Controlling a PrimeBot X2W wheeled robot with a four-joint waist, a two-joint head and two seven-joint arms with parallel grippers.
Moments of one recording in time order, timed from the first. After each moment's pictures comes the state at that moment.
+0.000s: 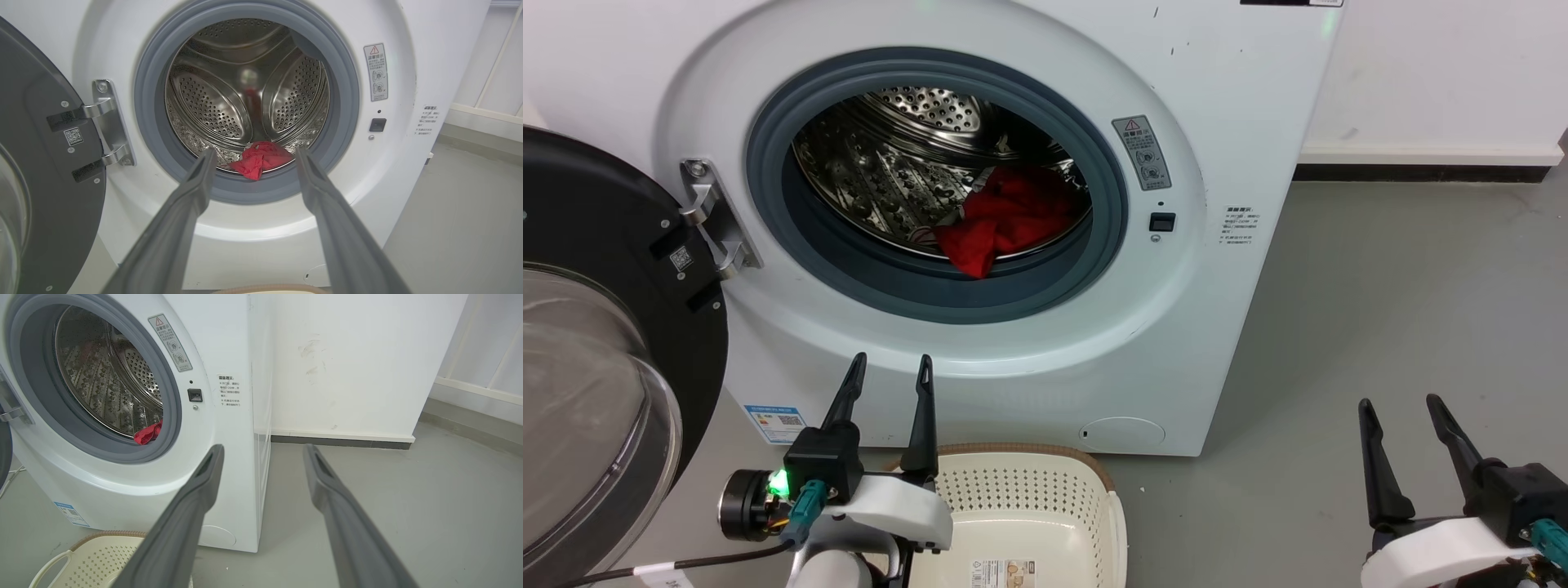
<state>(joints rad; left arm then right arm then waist) -0.12 0.05 -0.14 0.21 -0.12 0.04 -0.24 0.08 -0.05 -0.07 -0.03 0.06 0.13 -0.10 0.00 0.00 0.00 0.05</state>
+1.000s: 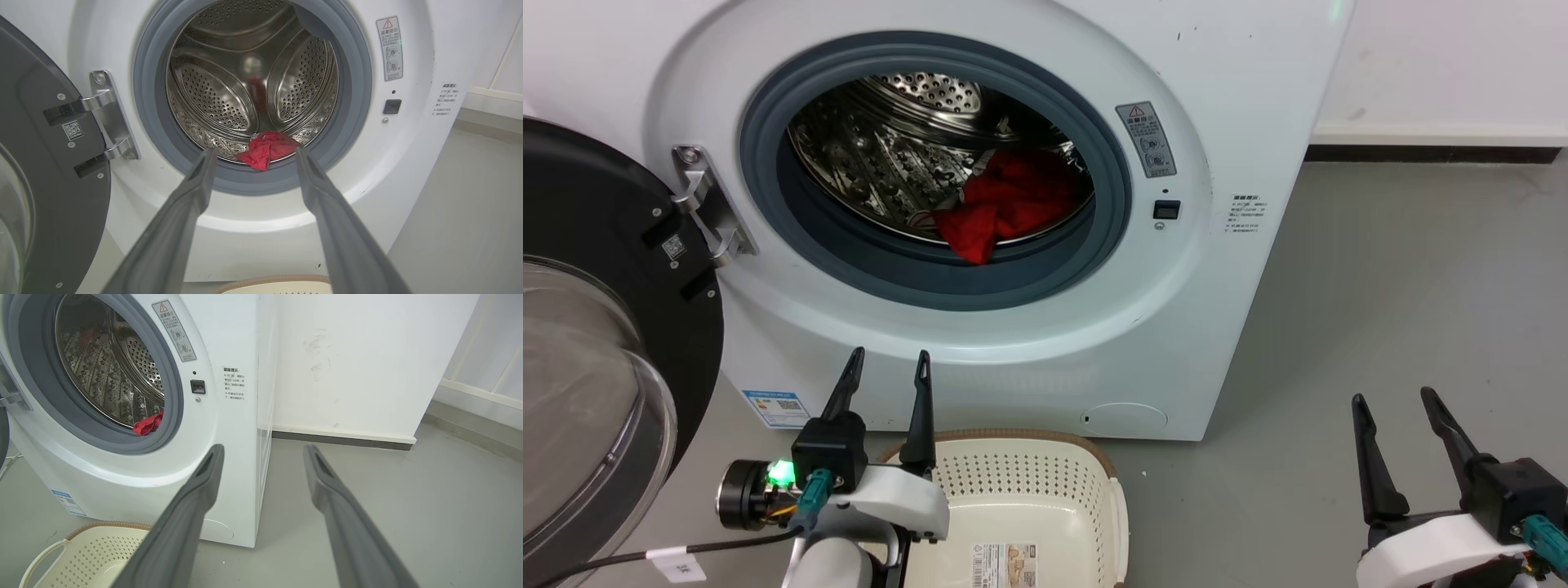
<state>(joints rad) -0.14 0.05 -0.14 0.26 -0.07 0.05 -0.26 0.08 -0.05 -0.06 -0.04 0.02 0.13 -0.09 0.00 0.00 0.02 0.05</state>
